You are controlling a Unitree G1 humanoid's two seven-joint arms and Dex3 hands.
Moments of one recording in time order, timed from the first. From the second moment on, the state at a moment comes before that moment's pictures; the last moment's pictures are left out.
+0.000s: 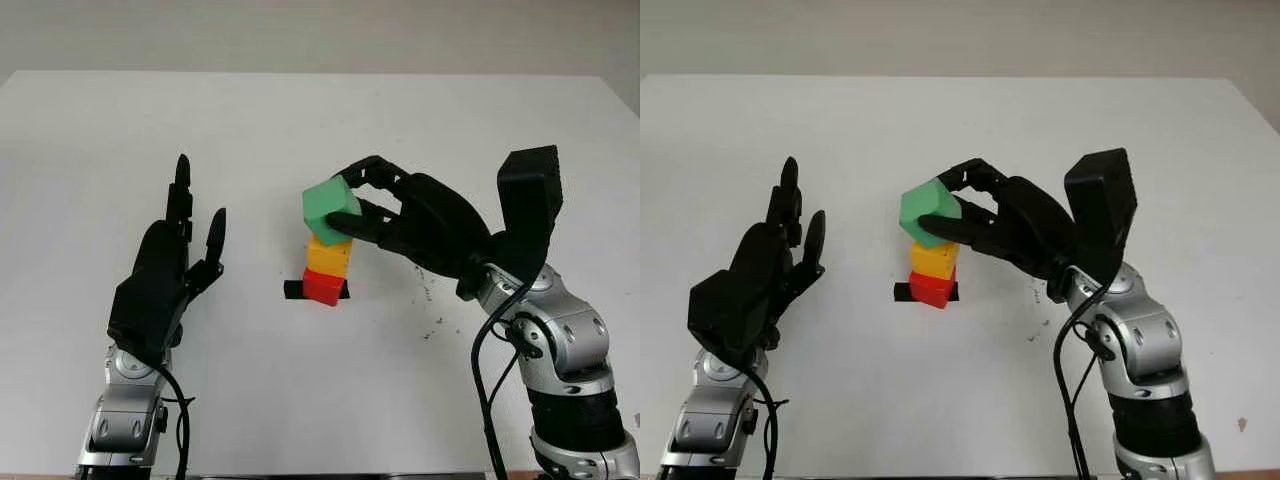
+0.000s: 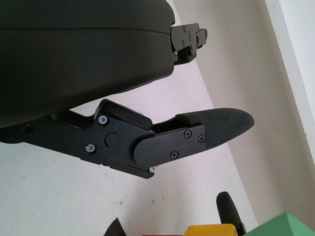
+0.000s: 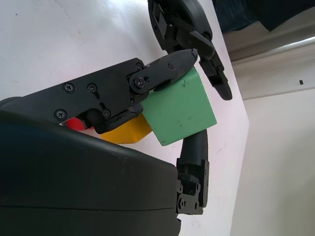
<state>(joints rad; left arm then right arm) -0.10 0.19 0.08 -0.10 0.12 0.05 -0.02 -0.40 -0.30 0.03 -0.30 0.31 0.75 0.36</state>
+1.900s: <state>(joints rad) -0.09 0.19 0.07 -0.08 0.14 -0.02 -0.01 -0.40 -0.34 0.03 -0.19 0.24 0.57 0.47</state>
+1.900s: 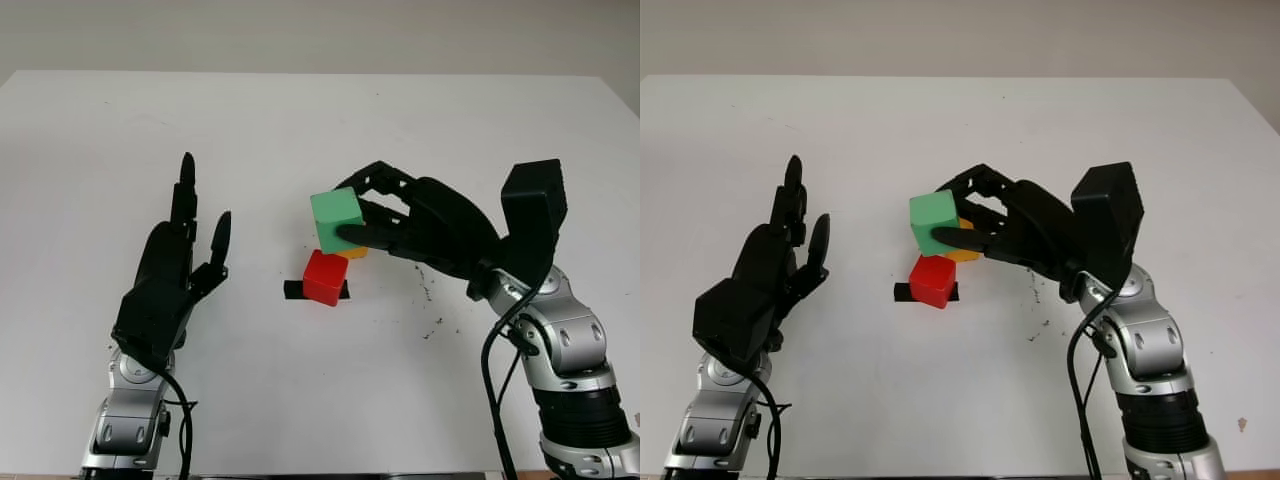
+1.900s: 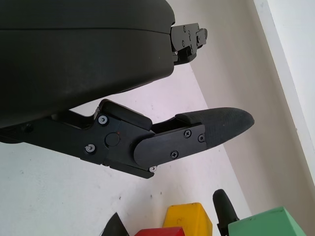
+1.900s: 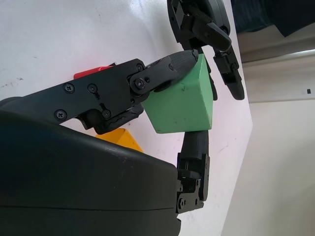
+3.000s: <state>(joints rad) -0.09 0.19 0.06 -0.07 0.14 -0.02 -0.01 -0.44 -0.38 -0.04 -0.13 0.18 0.40 0.43</state>
